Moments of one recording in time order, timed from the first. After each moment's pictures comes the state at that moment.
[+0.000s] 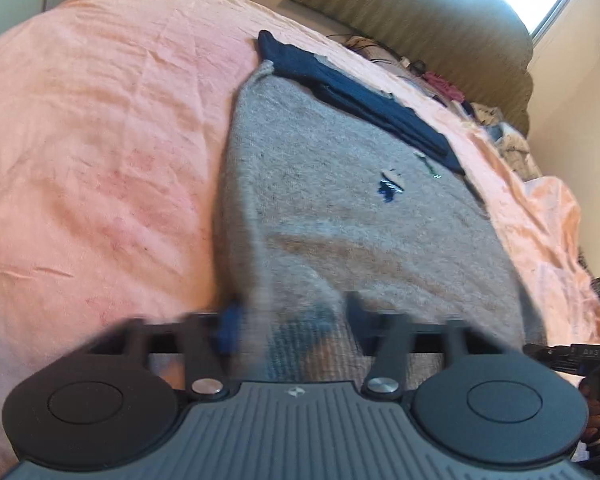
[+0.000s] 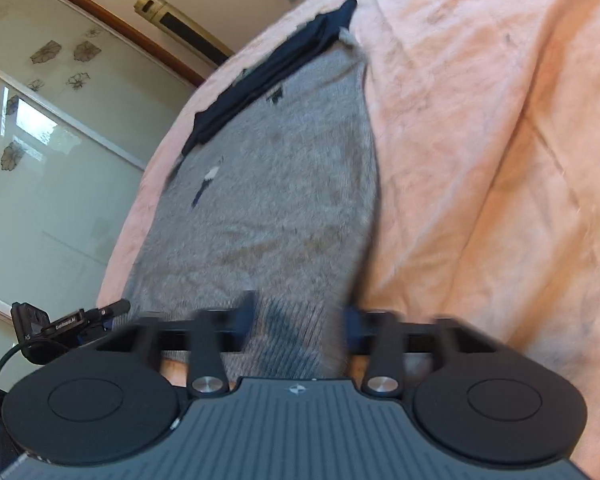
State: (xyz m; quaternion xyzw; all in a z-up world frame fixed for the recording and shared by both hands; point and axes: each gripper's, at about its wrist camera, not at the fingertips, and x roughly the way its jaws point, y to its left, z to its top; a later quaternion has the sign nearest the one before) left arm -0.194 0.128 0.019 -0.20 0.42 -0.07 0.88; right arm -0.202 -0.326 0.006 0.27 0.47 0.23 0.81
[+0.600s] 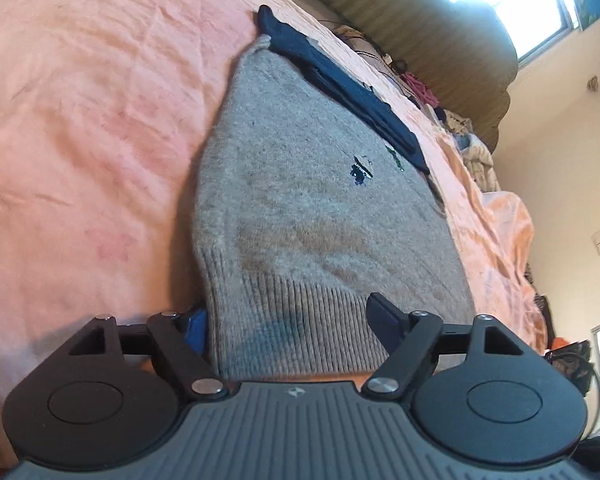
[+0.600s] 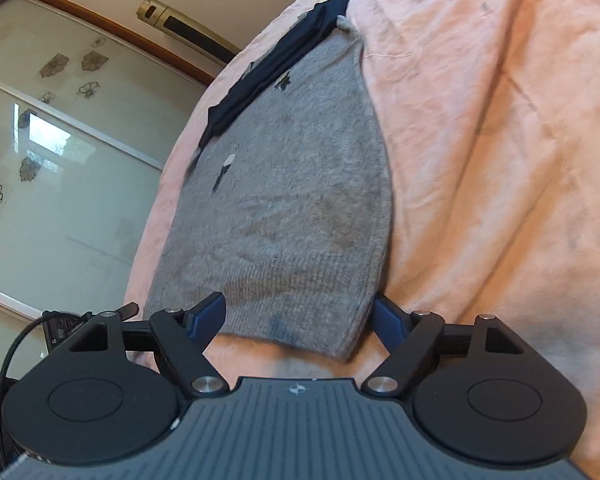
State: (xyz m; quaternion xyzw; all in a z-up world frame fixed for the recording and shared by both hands) left arm -0.212 0.147 0.015 -0.29 0.43 -0.12 0.84; right arm -0.222 -0.334 0.012 0.33 0.46 0.25 0.78
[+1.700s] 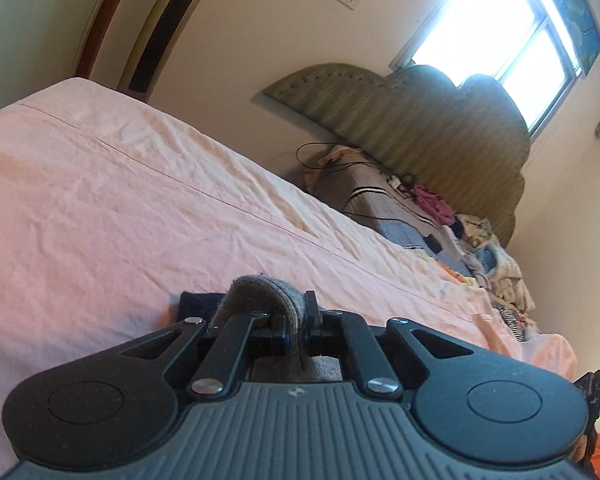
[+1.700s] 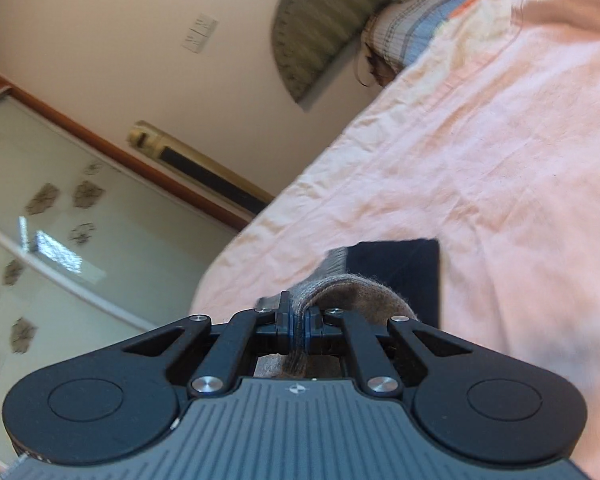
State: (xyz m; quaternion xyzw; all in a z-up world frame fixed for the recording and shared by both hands) left arm 0.180 0.175 0.086 -0.26 0.31 -0.08 0.91; right arm 0.188 -0.327 0.043 0.40 0.35 0.21 0.82
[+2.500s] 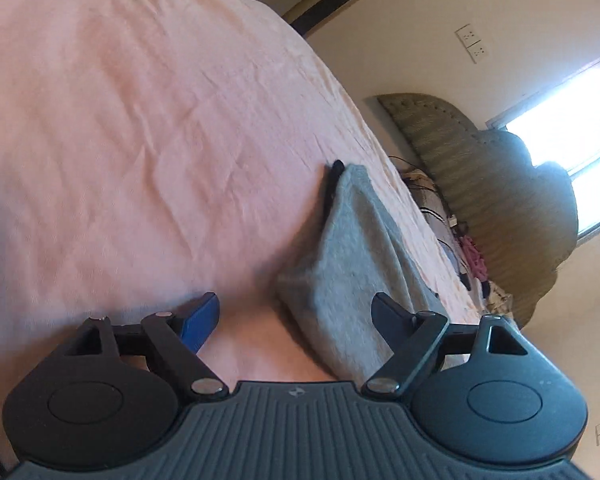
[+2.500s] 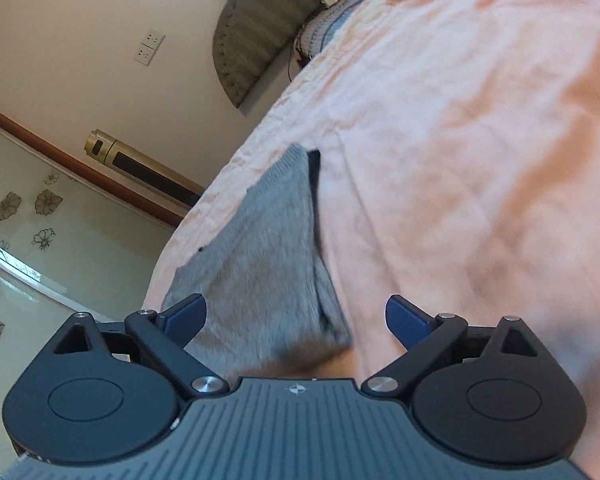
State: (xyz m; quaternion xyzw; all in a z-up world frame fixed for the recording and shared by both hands) left arm -0.024 0.194 0.002 -0.44 0.31 0.03 0.84; right arm -0.001 -0.341 0.003 0.41 0.36 0.14 0.83
